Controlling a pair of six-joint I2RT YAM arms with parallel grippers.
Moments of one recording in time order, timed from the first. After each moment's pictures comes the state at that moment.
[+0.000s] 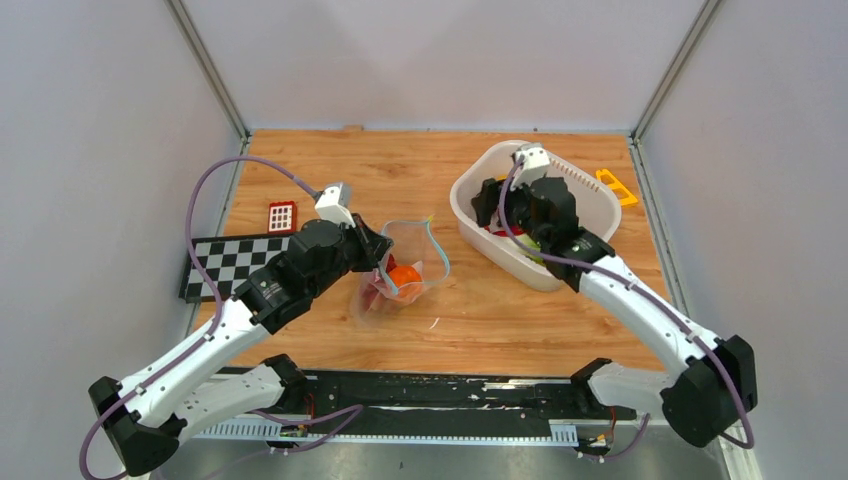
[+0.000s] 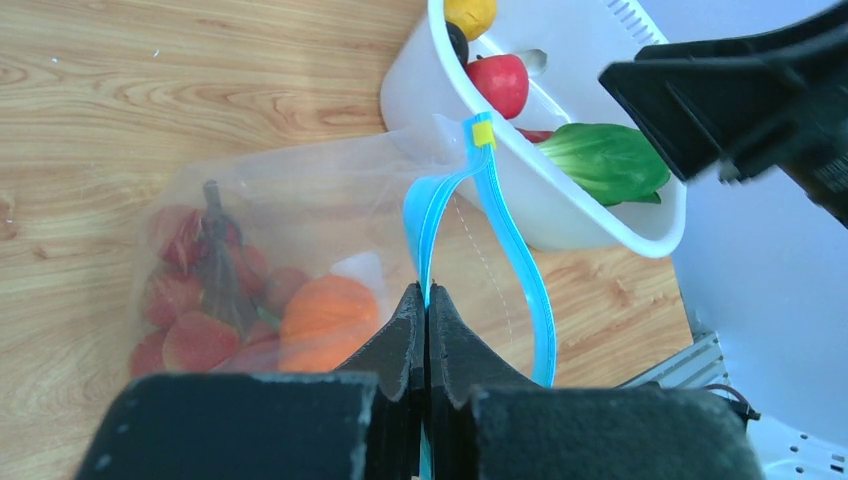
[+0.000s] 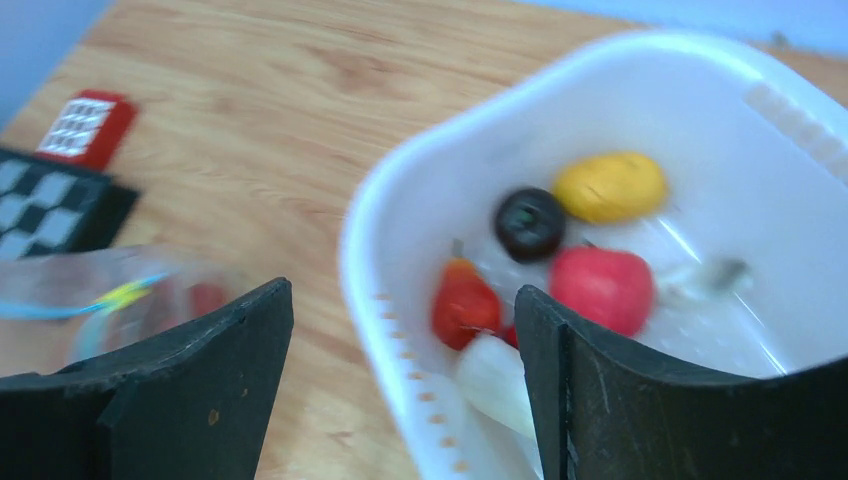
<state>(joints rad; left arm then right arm) -0.78 0.87 0.88 -0.37 -0.22 -0.71 0.60 1.15 0.94 -0.03 0.10 0.17</state>
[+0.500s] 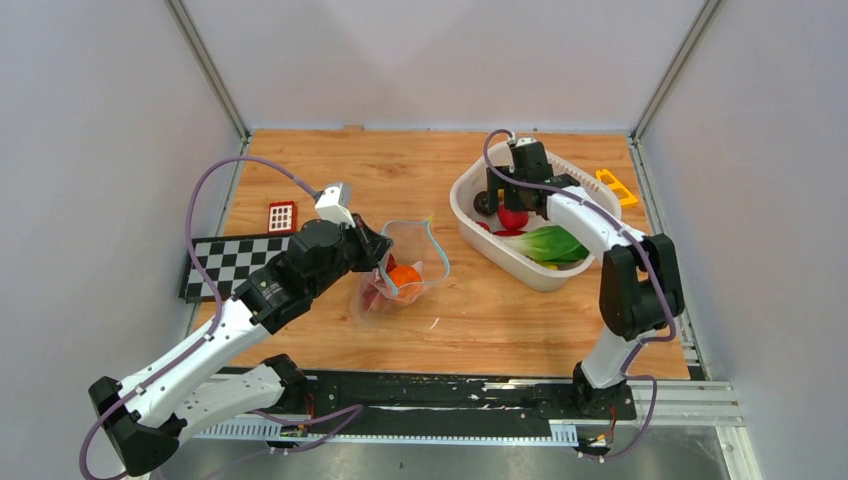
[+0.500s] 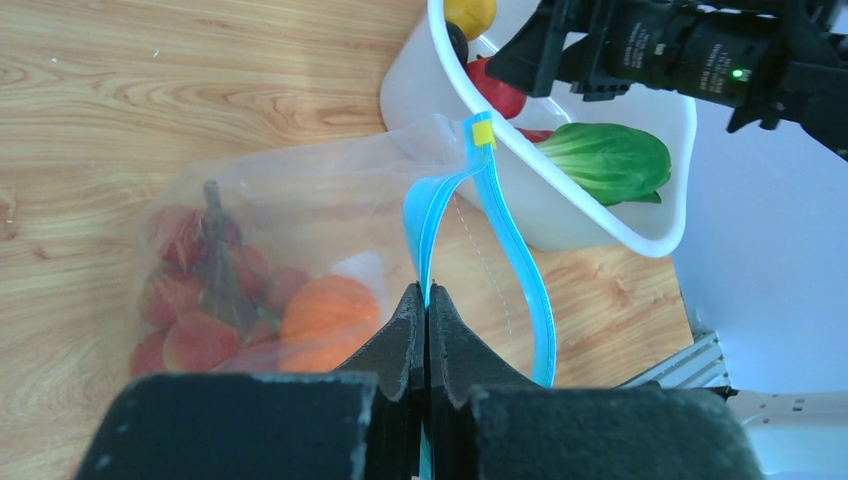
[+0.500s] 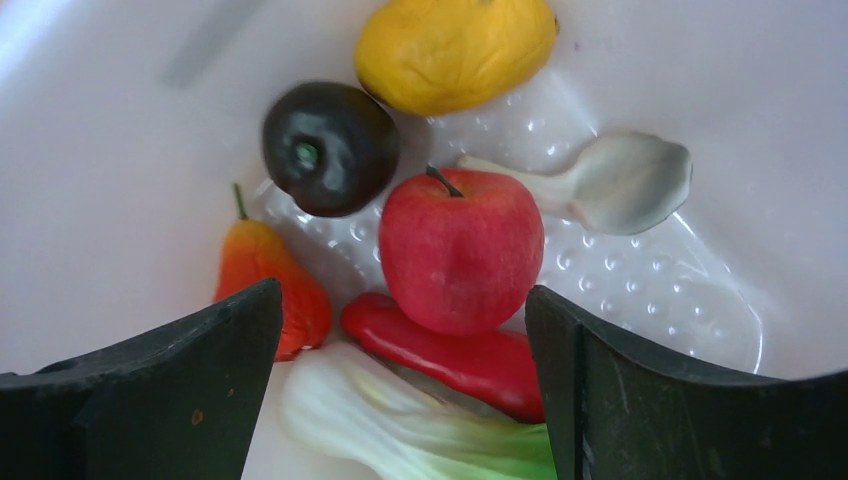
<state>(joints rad) -0.78 0.87 0.88 -0.37 -0.22 -0.71 0.33 1.71 1.31 -0.38 0.11 0.21</state>
